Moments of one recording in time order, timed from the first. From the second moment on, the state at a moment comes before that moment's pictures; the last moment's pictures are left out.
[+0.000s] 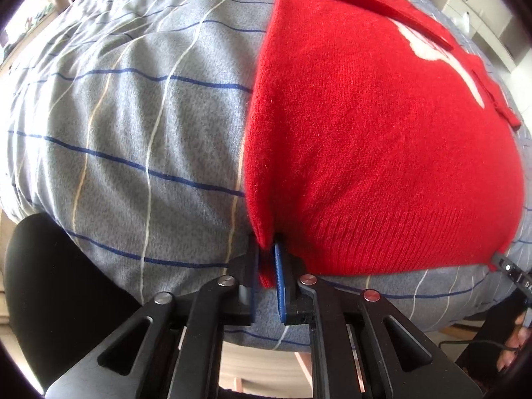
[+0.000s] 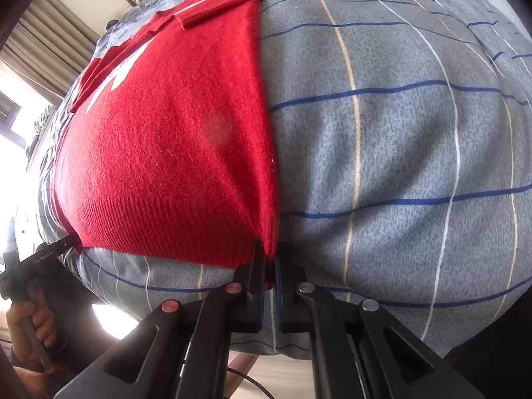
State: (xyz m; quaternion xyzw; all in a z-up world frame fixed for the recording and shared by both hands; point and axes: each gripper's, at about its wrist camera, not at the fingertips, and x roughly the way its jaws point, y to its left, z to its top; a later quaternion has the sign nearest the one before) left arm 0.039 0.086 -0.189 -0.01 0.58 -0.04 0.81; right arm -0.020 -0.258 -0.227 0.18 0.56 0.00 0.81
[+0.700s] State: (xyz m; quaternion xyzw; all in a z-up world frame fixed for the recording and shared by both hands) left arm 0.004 0.132 -0.068 -0.06 0.47 0.02 0.88; right arm 0.127 -0.191 -0.127 -0.13 0.42 0.10 0.89
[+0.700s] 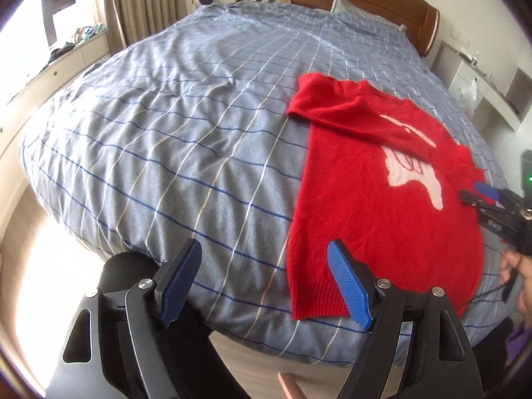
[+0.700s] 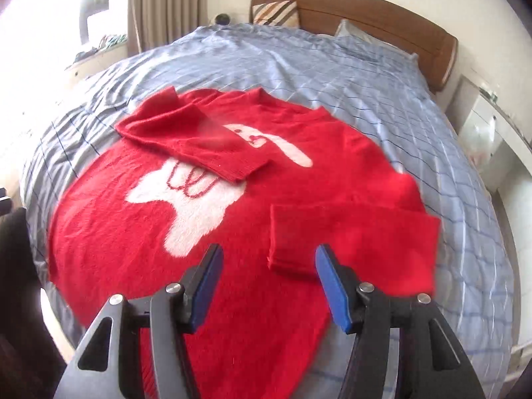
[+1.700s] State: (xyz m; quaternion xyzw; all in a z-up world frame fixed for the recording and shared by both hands) left arm 0.000 0.095 -0.081 -0.02 0.49 0.00 0.87; right arm -0.029 -0.552 -0.156 0.40 0.30 -0.15 0.85
